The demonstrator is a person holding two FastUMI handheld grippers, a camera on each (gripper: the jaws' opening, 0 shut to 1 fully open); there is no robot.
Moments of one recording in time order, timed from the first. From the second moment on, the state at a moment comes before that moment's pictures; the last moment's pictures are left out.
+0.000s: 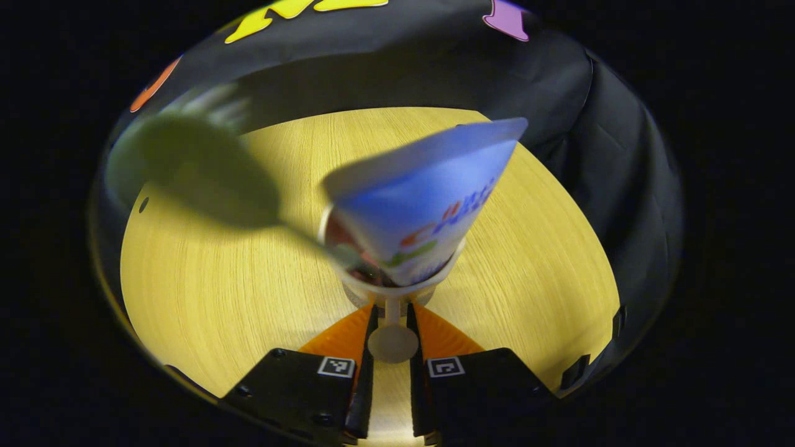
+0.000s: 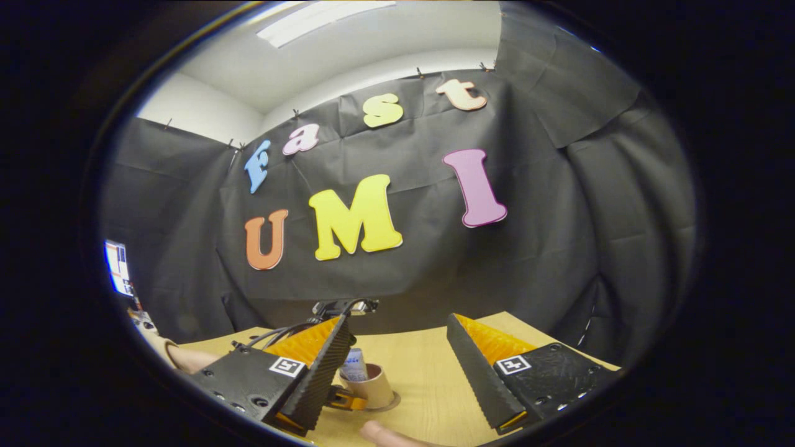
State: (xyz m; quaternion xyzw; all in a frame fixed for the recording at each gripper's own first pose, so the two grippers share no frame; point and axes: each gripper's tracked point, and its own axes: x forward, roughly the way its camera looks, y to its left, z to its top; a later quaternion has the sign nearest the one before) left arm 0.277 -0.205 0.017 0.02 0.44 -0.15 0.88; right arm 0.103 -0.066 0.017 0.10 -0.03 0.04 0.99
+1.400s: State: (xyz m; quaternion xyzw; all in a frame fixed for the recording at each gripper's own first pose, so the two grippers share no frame) left arm 0.180 -0.032 0.189 -0.03 0.05 -0.02 1.00; right arm 0.067 0.033 0.008 0.04 0.01 0.10 0.99
